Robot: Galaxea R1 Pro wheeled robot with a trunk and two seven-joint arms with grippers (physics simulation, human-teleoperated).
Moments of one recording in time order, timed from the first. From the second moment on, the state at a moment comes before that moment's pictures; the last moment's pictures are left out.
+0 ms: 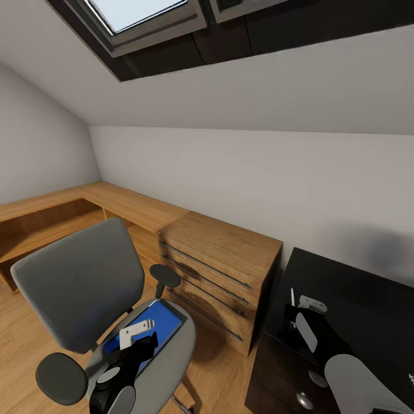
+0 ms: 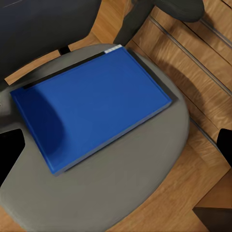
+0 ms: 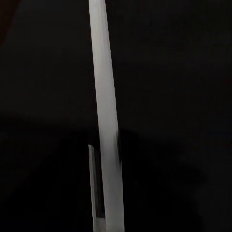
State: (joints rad) left arm -0.08 0.06 -0.36 -1.59 0.61 0.45 0.76; right arm -0.67 -0.06 -0.15 -0.56 -0.24 0.36 -0.24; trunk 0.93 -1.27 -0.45
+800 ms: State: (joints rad) left arm -0.08 0.06 -0.36 -1.59 0.61 0.45 0.76; right arm -0.67 -0.06 -0.15 -0.57 -0.24 0.36 -0.24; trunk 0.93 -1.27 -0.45
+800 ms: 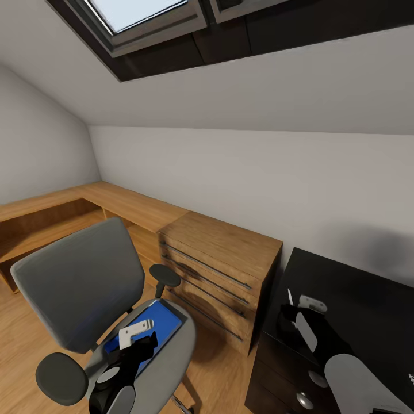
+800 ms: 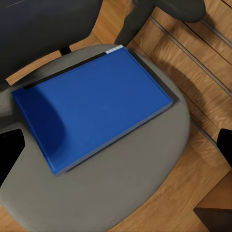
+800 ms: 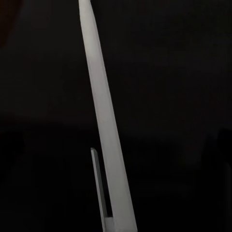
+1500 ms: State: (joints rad) left arm -0.08 0.06 -0.36 -1.59 0.61 0.45 0.76; right arm -0.66 -0.04 -0.14 -0.86 -0.25 0.38 -0.24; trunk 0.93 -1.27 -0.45
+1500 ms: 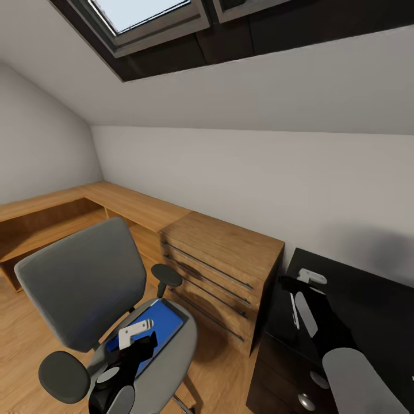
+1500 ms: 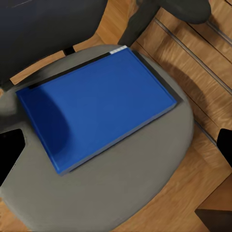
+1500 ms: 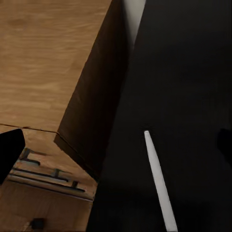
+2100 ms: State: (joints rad) left arm -0.08 0.07 -0.35 -1.59 0.60 0.45 0.76; right arm -0.66 0.03 -0.09 -0.84 -0.24 0.37 -0.26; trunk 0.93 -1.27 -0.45
